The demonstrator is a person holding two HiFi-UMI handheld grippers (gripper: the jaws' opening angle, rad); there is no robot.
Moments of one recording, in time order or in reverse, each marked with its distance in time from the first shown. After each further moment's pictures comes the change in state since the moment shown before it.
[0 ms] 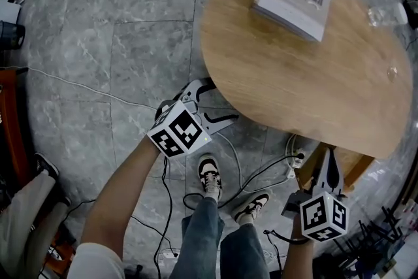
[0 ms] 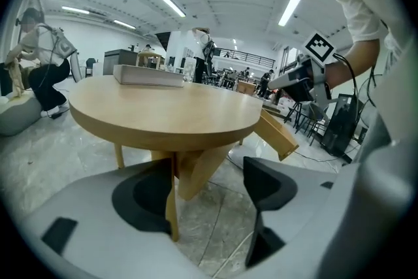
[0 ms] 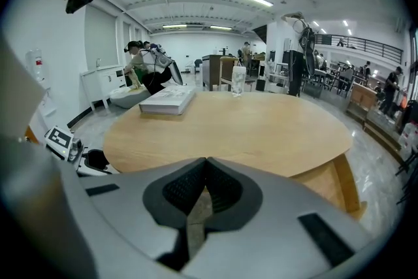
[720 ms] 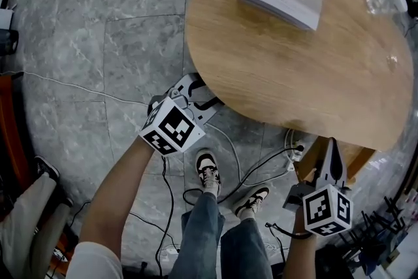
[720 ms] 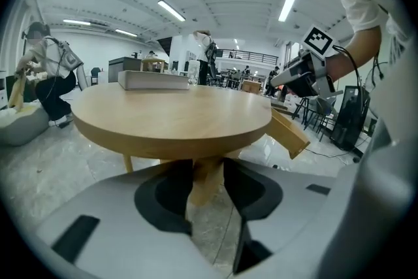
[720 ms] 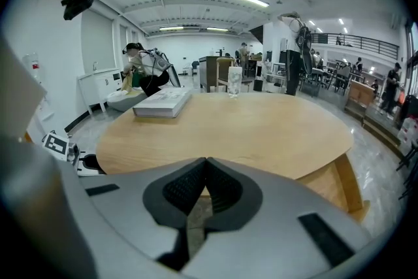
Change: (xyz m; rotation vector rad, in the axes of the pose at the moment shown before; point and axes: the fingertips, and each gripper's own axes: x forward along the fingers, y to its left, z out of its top) left arm 0.006 0.015 0.004 0.047 -0.014 0.074; right arm 0.013 -0.010 0.007 0.030 -0.011 -0.009
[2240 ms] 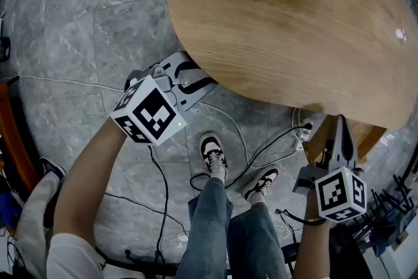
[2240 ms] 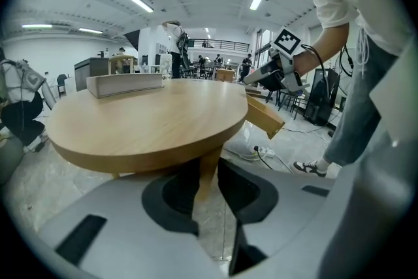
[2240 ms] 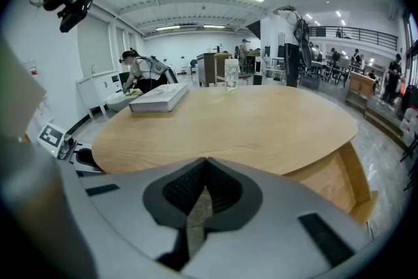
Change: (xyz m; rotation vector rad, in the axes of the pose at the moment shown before) left arm -0.011 -0.013 -0.003 0.185 0.085 -0.194; right arm 0.014 -0.010 -0.019 0.041 0.014 0.019
